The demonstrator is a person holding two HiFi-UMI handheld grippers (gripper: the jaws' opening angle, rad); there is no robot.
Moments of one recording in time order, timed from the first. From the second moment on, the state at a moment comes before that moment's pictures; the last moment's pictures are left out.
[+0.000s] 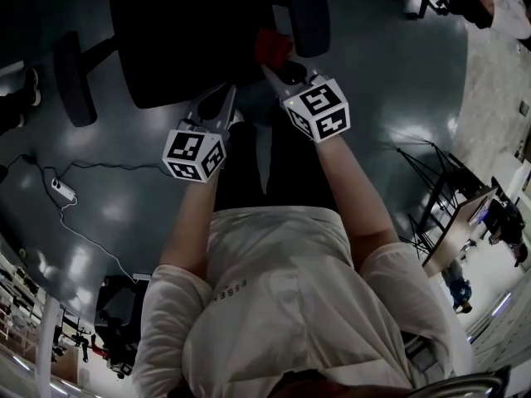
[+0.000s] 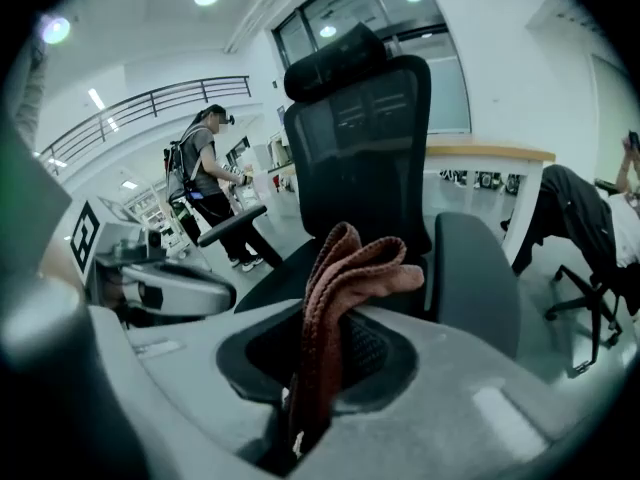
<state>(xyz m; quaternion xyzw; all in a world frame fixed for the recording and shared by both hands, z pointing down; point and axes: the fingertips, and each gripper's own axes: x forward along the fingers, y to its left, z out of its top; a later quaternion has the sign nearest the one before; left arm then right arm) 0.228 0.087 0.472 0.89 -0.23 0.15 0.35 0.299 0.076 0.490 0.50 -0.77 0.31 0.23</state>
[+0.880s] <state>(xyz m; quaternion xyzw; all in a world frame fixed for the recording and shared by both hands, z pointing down) 0.312 -0.025 0.481 0.86 -0.30 0.13 0.38 0.505 -0.111 0.510 0.56 -0.72 0.32 0.27</state>
